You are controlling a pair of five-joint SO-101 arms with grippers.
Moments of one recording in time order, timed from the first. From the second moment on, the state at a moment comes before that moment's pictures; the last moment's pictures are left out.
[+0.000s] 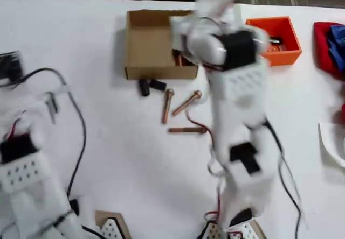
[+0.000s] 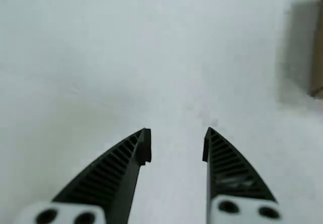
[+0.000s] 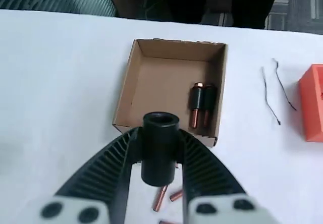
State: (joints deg) left arm -29.5 -45.3 45.8 54.5 -5.5; right arm -21.1 10.4 -62.2 100.0 -8.2
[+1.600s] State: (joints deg) left arm 29.8 37.5 -30.5 88.0 -40.7; right arm 30.0 -47.0 52.6 53.5 -0.7
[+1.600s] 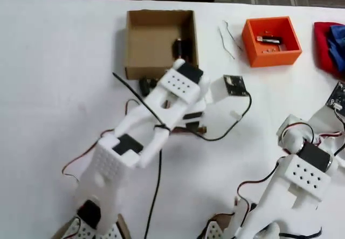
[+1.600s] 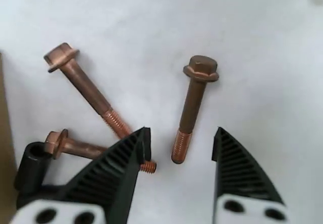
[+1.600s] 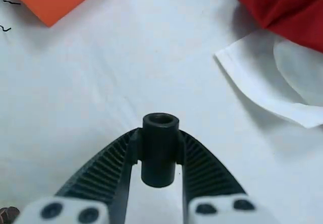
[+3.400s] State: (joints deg) left arm 31.5 56.5 -51.2 91.9 -40.2; right arm 30.0 -46.6 52.6 53.5 -0.7
